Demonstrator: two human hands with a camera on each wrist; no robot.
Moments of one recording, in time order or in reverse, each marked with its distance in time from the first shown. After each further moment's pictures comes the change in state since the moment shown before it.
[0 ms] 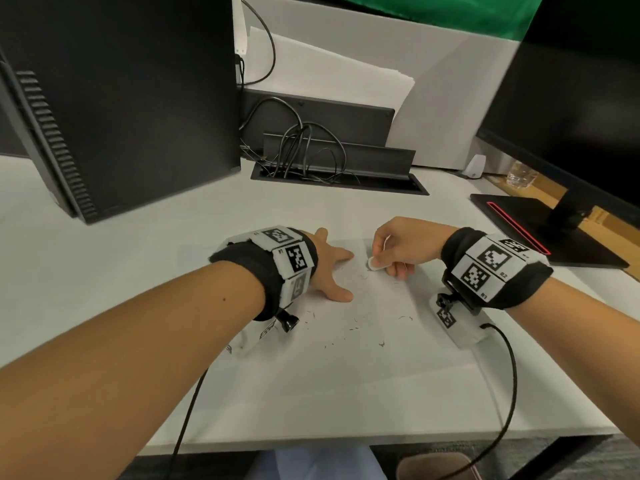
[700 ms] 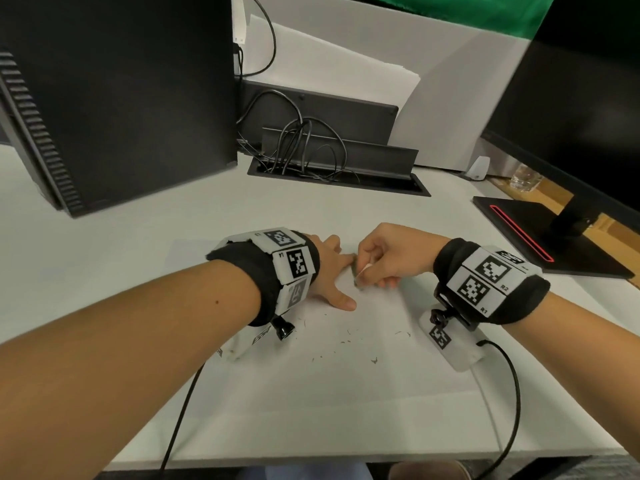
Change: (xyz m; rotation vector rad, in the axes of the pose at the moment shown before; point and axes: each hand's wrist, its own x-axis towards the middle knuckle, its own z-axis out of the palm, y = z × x) left_hand 0.017 0.005 0.006 0.035 0.038 0.120; right_hand -0.003 -0.014 0.008 0.035 -0.026 -0.117
